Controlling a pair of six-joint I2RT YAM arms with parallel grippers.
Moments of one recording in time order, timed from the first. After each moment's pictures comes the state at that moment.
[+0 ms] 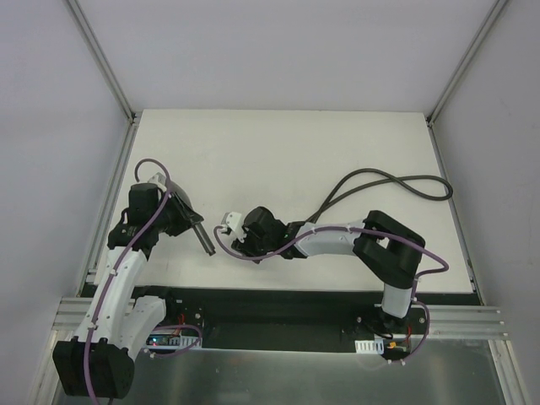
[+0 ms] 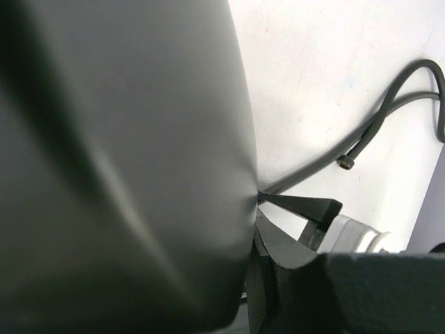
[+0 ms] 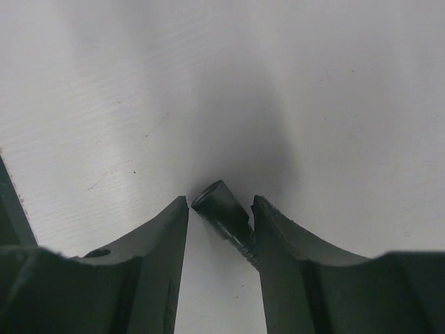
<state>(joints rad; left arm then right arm) -0.04 0.81 0.66 -0.62 0.31 -0.66 1.12 1.85 1.04 0.01 -0.07 -0.12</state>
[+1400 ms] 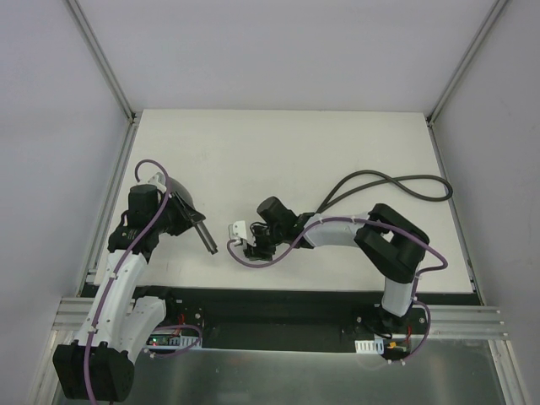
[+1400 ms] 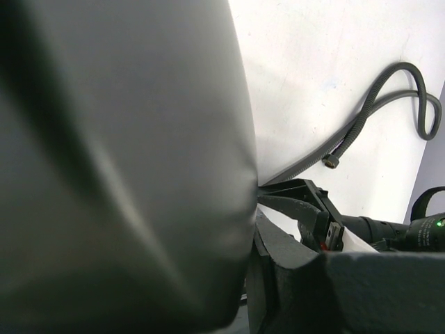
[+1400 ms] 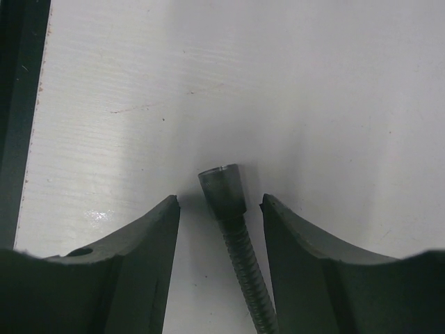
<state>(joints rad) -0.04 0.78 0.64 -0.58 0.34 -0.68 1.00 1.85 1.00 0.00 -0.49 -0.62</state>
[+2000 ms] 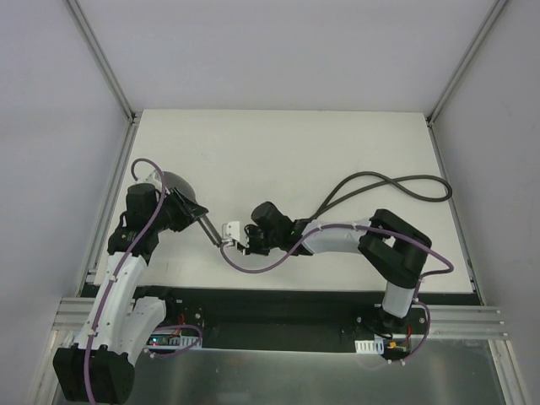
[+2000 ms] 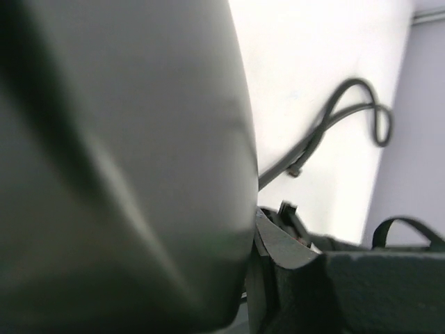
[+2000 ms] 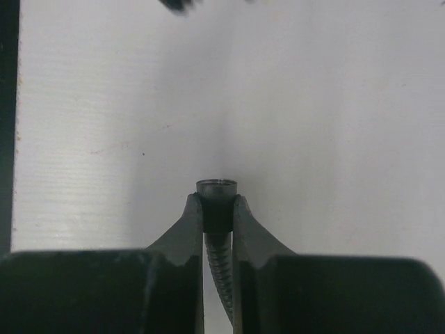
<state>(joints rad) -0.04 0.77 0.63 -0.53 0.38 -0.75 1.06 1.84 1.01 0.07 -0.35 -0.56</state>
